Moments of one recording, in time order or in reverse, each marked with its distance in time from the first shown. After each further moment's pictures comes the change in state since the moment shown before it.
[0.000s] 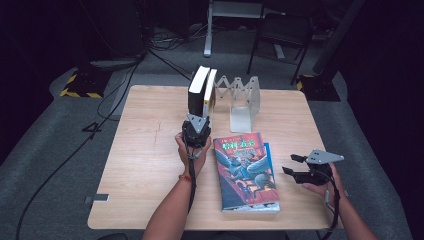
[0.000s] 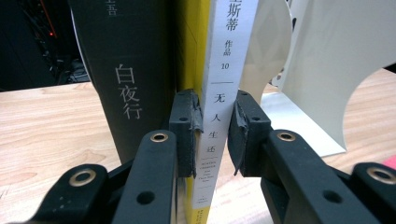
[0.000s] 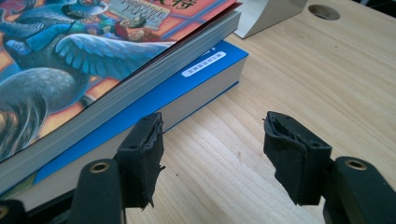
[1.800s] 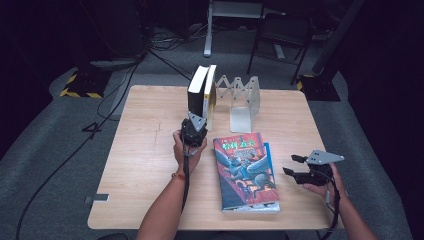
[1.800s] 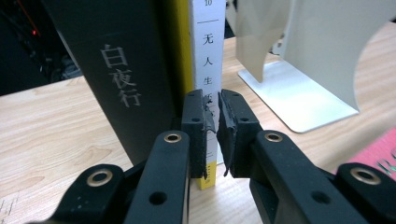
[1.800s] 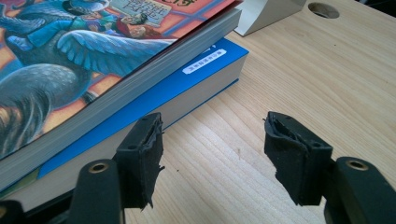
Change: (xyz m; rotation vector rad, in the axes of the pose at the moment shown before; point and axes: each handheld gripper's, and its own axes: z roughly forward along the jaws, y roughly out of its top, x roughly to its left) left arm 0.014 0.001 0.010 0.100 -0.027 0.117; right arm 0.001 0.001 -0.003 0.011 -0.008 -0.006
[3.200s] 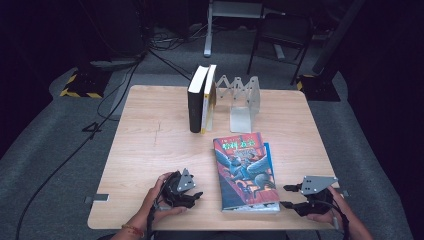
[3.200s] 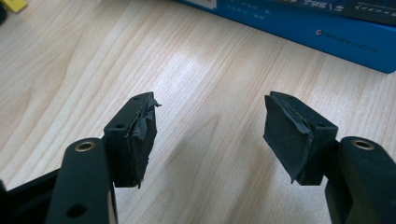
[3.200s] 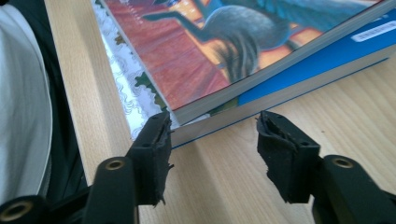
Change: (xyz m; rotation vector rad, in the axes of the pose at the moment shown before) left arm -0.006 -0.099 -0.121 0.318 -0.507 0.382; right arm 0.068 -0.003 -0.028 0.168 0.270 -0.174
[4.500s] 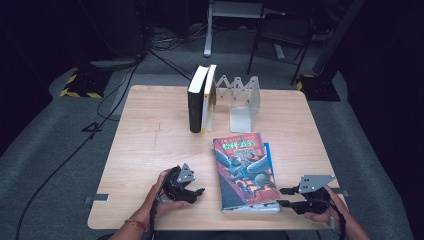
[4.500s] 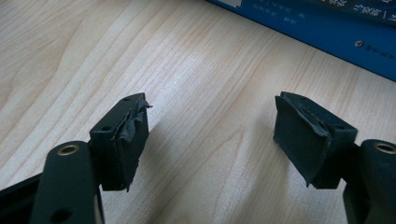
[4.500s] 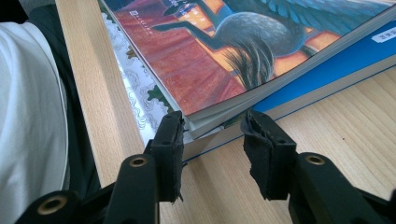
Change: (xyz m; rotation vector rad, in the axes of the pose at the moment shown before) left arm 0.017 -0.002 0.017 -0.013 -0.047 -0.074; right arm 0.001 0.005 0.003 -0.014 0.032 0.047
